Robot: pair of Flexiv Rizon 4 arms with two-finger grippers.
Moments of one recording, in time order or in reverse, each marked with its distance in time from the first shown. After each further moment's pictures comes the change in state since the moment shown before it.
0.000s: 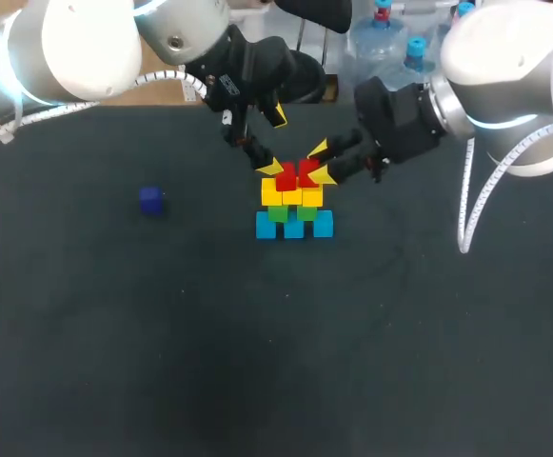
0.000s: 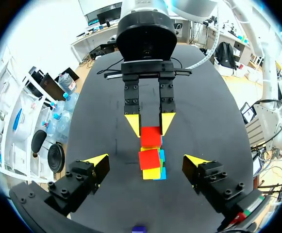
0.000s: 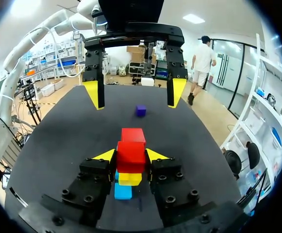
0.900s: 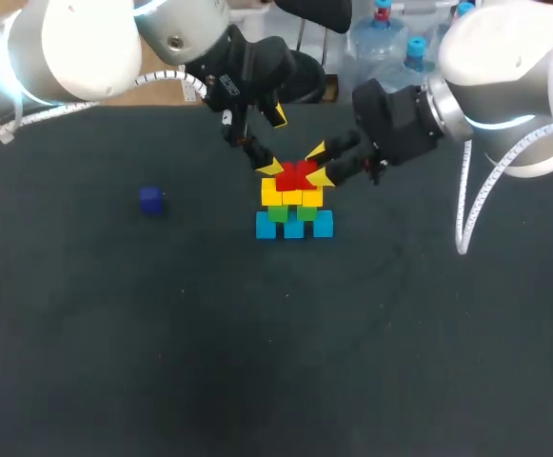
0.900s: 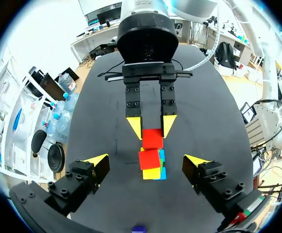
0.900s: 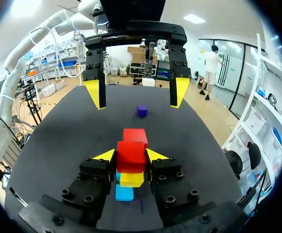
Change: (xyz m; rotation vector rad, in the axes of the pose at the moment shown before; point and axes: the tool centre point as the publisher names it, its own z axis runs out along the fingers) left arm 0.000 0.000 0.000 0.000 0.000 0.000; right arm 0.000 0.002 0.003 -0.008 -0.004 -0.001
